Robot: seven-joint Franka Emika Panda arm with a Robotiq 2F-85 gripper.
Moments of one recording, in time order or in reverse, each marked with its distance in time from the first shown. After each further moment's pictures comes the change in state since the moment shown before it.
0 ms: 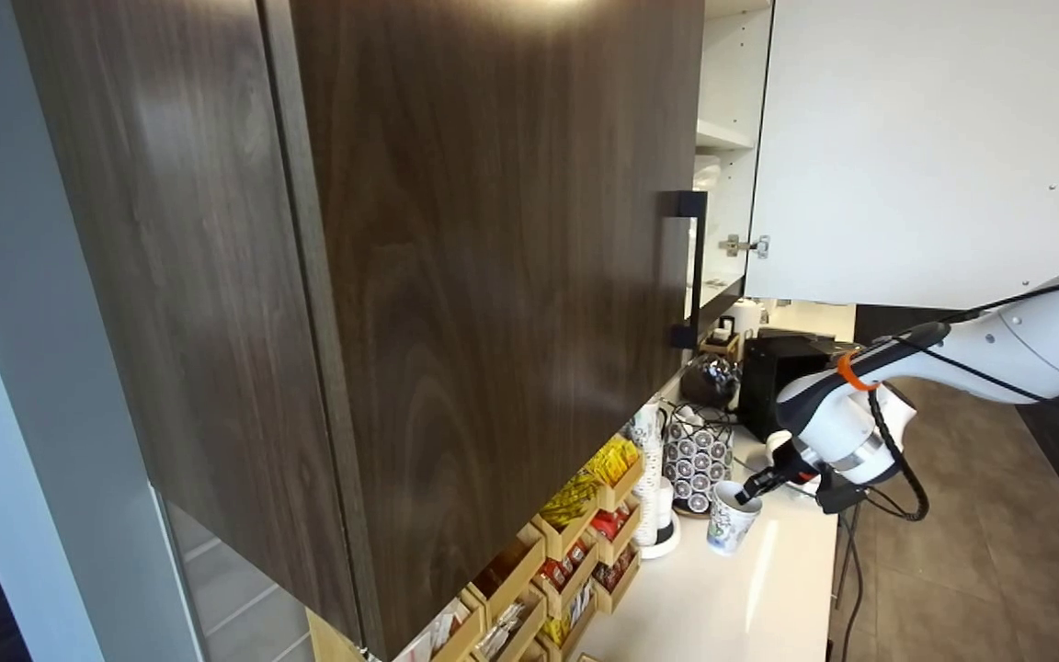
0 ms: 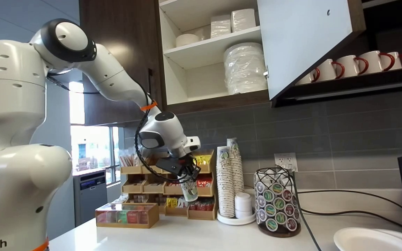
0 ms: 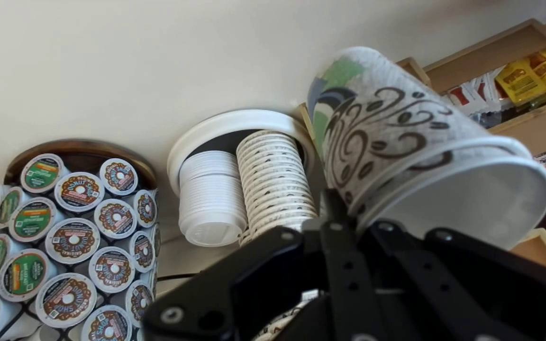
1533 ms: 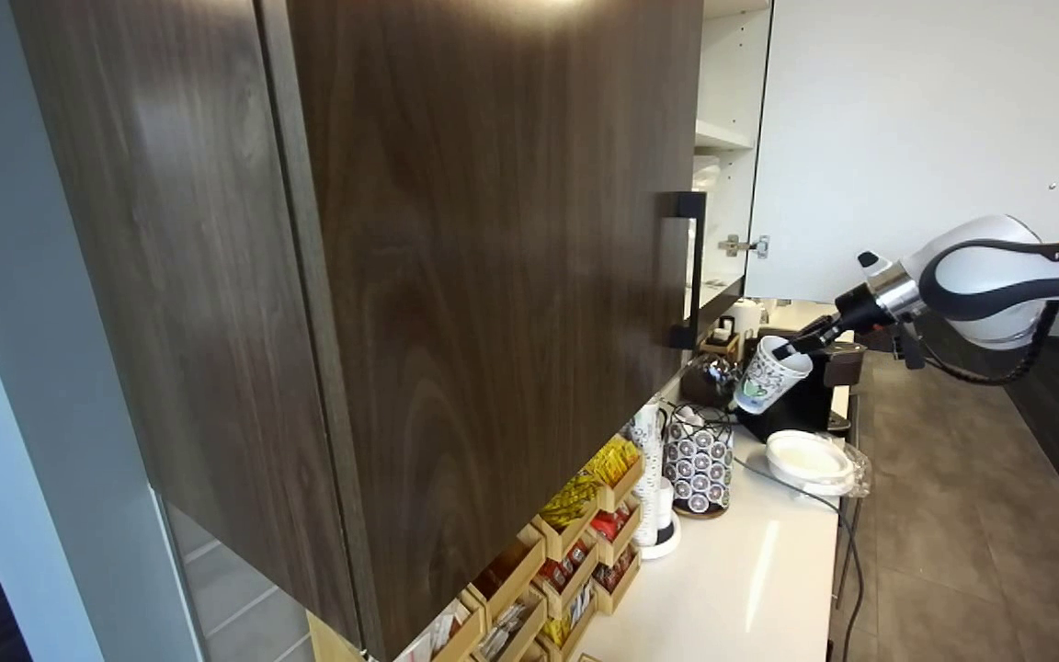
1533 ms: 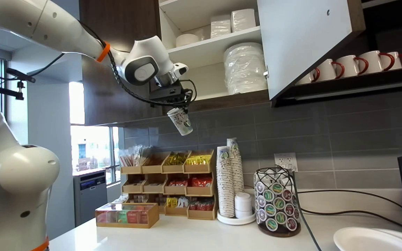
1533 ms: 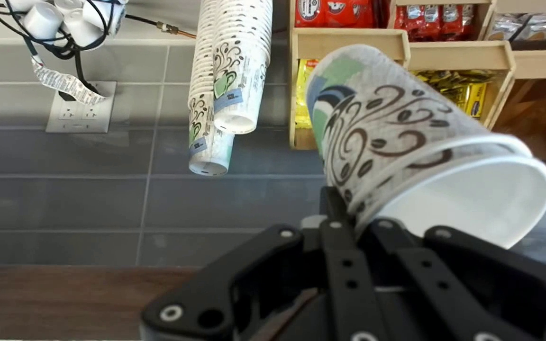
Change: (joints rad) arm -0.346 -0.608 0.204 0.045 -0.870 -0.374 0.366
